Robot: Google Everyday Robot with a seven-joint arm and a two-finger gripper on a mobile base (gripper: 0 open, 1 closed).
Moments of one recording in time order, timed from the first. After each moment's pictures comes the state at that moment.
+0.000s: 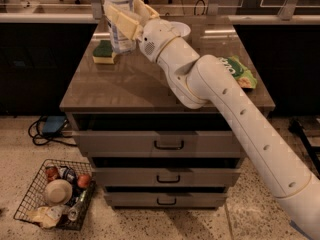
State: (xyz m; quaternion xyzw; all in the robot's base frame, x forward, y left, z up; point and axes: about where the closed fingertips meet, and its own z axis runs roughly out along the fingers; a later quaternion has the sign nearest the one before) arm 0.675 0.050 1.041 -0.18 0.48 0.38 0.76
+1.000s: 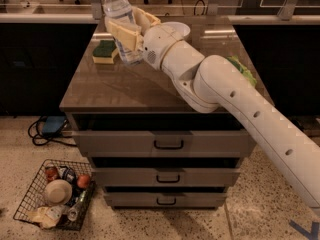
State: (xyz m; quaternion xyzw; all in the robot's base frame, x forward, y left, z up) arm 0.656 0.053 1.020 -0.24 0.53 0.31 0.75
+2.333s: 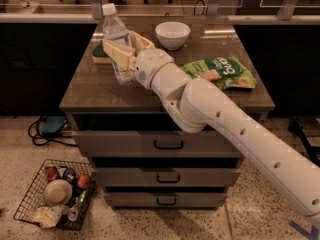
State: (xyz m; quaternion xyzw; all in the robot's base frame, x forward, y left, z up) arm 0.657 0.067 0.966 -0.20 0.57 0.31 0.73
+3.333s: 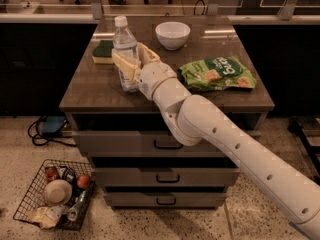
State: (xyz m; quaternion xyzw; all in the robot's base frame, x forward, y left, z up) arm 0.667 0.052 0.920 -0.16 0.59 0.28 0.74
